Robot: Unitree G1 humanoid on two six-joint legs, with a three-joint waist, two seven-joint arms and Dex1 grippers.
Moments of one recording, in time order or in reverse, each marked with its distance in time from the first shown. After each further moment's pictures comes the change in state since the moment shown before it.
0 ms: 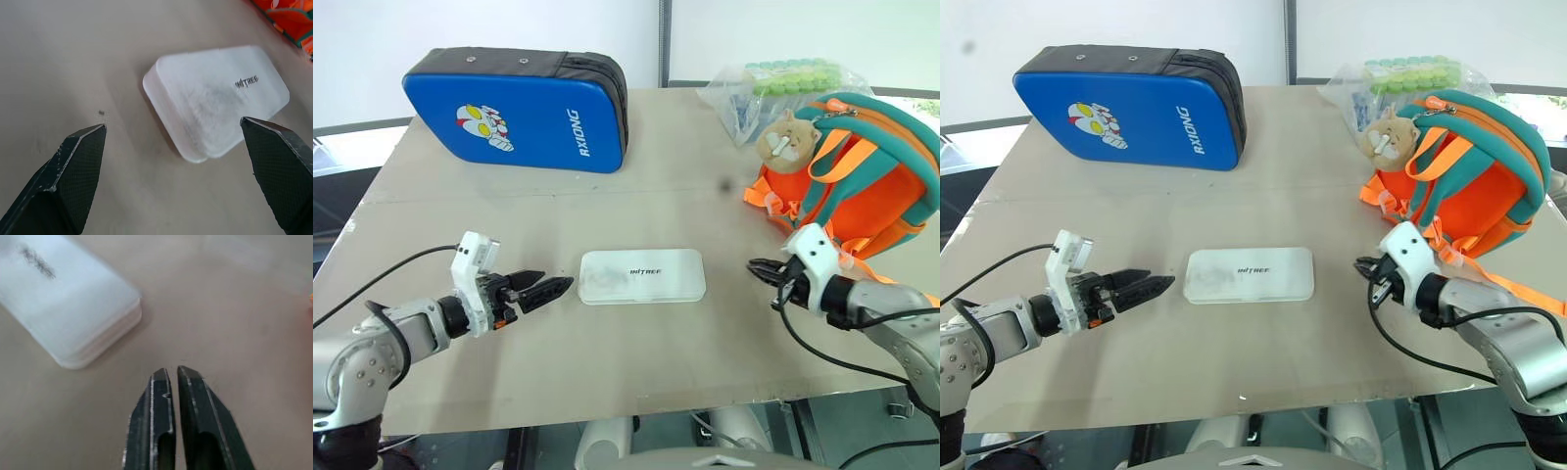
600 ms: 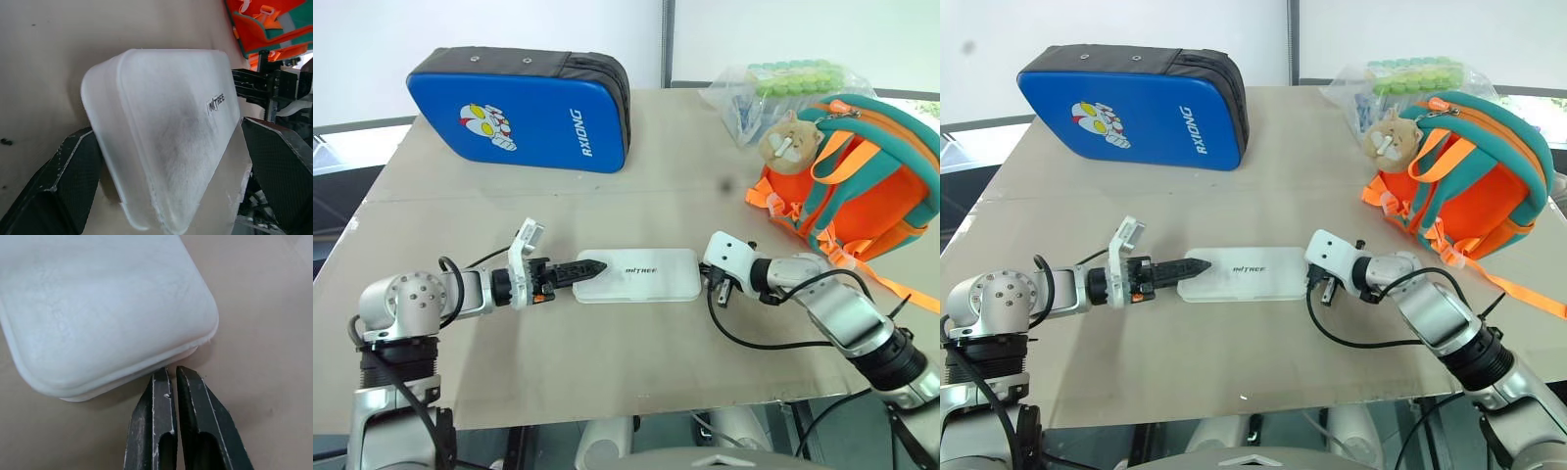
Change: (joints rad) left arm -0.380 -0.152 -0.146 0.361 -0.027 0.288 -0.017; right arm -0.327 0.168 0.352 0.282 -0.322 -0.124 0.137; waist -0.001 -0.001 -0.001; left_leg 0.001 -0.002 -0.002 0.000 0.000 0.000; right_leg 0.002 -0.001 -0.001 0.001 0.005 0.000
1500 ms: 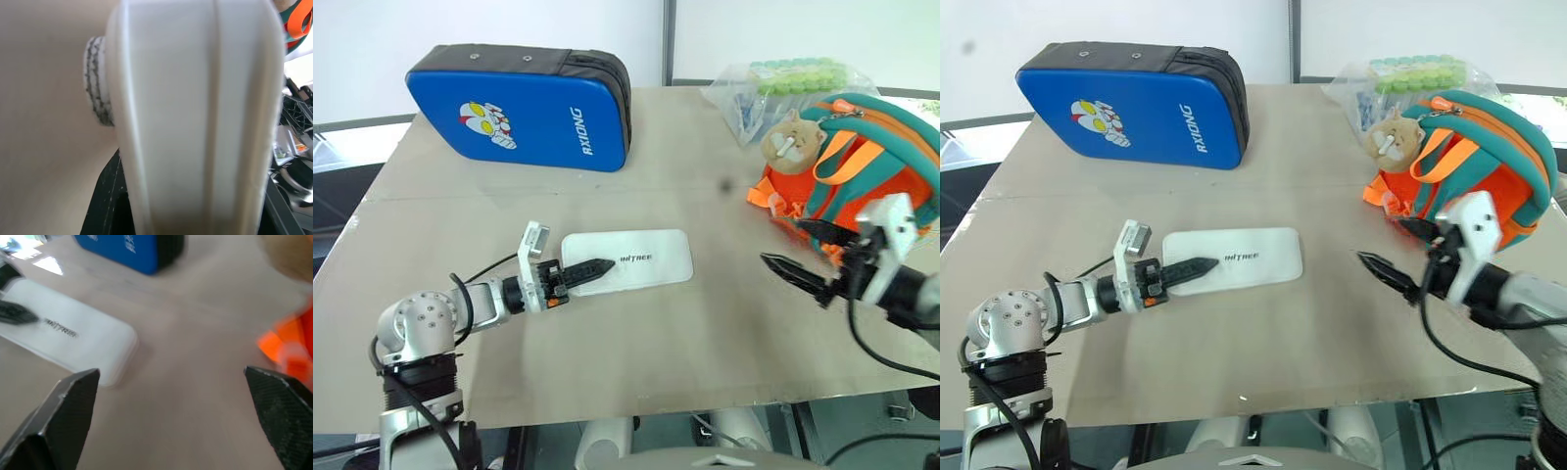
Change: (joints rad) left arm 0.083 -0.135 0.106 -0.125 -0.066 -0.065 0.020; right arm 0.410 -0.031 -1.114 -0.589 0.686 0.615 -0.086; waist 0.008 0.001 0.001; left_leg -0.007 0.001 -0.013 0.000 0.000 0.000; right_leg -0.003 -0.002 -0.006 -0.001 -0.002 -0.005
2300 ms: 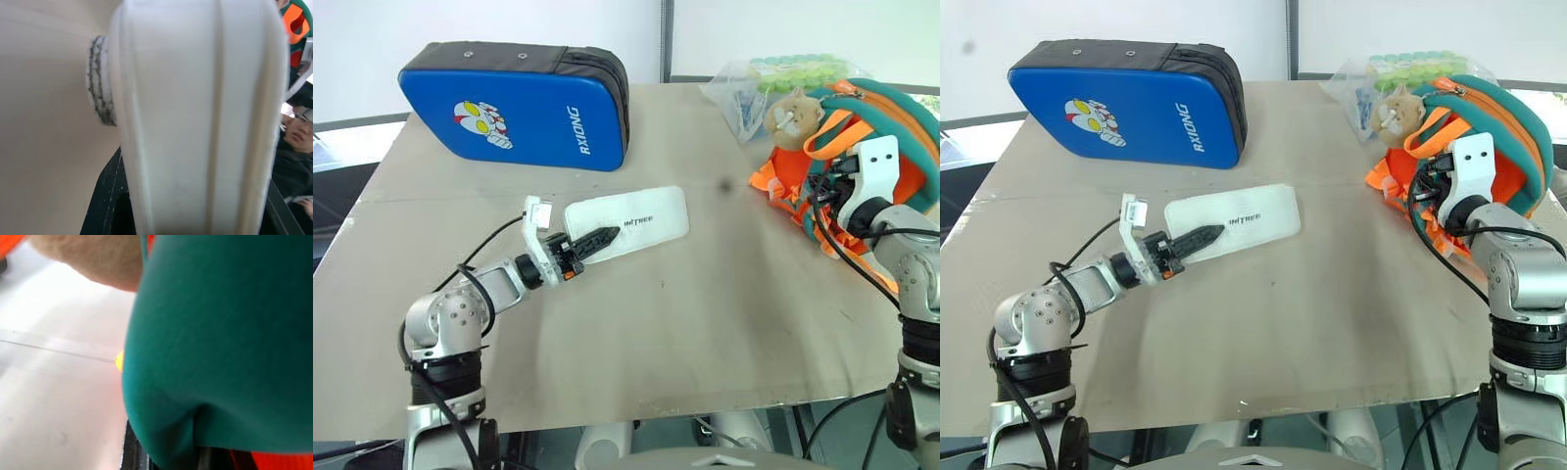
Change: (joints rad) left arm -0.009 -0.090 -0.056 -0.090 0.146 -0.380 0.038; right arm -0.451 0.069 0.441 0.675 -0.412 -0.503 -0.223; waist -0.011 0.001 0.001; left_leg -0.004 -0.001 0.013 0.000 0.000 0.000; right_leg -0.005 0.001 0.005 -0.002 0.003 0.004
